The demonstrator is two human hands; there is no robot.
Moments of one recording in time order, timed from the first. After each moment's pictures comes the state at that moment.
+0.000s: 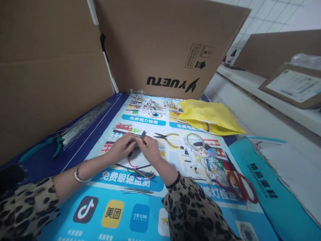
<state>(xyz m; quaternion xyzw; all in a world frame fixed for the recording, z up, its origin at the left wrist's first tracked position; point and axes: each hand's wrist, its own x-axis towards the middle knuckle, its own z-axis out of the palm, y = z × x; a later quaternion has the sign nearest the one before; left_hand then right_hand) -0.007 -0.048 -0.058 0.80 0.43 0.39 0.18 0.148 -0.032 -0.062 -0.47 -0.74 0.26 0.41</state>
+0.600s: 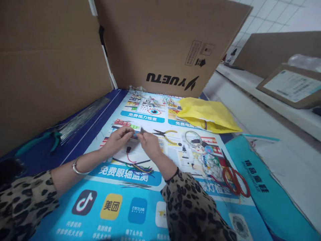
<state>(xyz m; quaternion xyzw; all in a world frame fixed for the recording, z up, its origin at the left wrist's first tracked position) -0.012 -0.047 -0.055 0.68 0.50 0.45 0.29 0.155 -0.027 -0.057 -0.48 -0.81 0.12 0.32</state>
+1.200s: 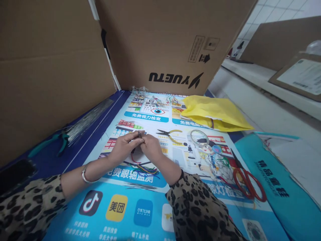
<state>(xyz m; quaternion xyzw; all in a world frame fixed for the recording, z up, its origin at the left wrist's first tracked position) 0.014 -0.065 -0.047 0.61 0.50 0.49 0.36 0.148 -0.034 -0.068 -0.43 -0.83 0.15 0.31</state>
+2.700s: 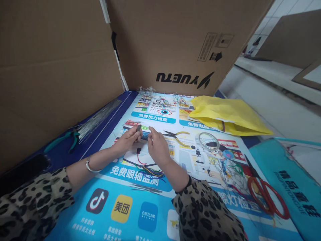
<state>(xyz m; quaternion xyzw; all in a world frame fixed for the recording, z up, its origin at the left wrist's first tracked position) -0.015 -0.042 -0.056 0.64 0.47 0.44 0.42 0.148 -0.035 -0.073 -0.43 -0.79 0.14 0.41</state>
